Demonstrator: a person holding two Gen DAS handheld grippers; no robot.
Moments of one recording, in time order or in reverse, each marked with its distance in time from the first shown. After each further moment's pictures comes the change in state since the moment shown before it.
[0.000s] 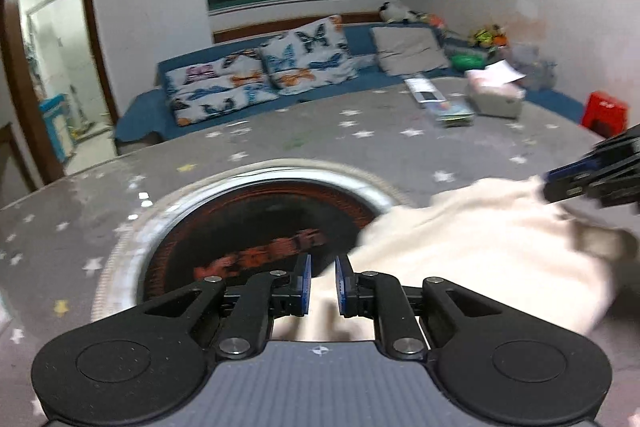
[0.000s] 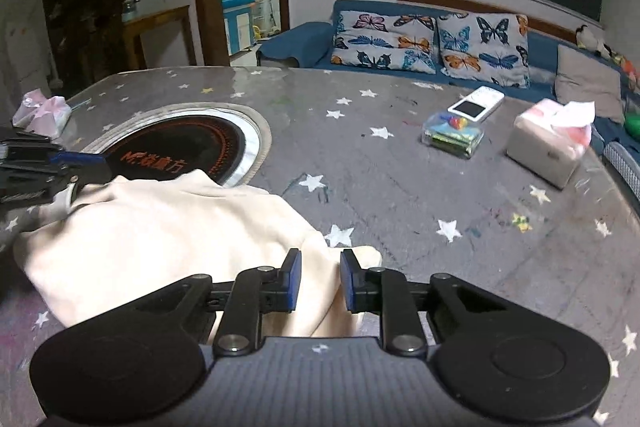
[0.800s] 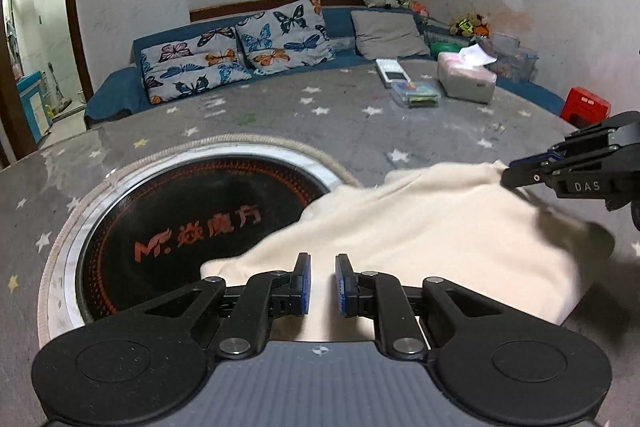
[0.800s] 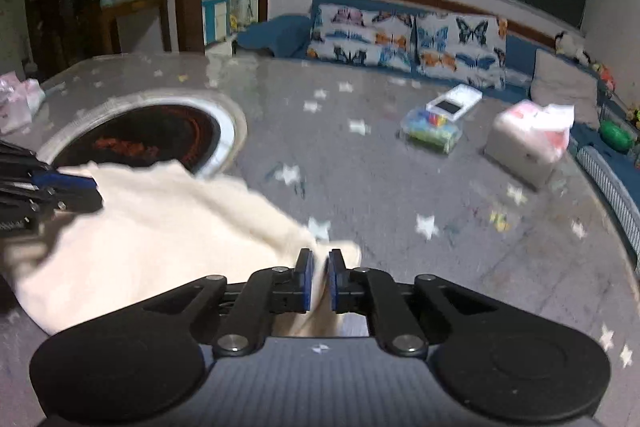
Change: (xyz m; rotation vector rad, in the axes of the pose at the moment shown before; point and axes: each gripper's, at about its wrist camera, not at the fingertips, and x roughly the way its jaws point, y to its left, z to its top) left arm 0.014 -0.021 -0.002 -0.025 0.047 -0.066; right arm -0.002 0.013 0.002 -0.035 0.003 -0.098
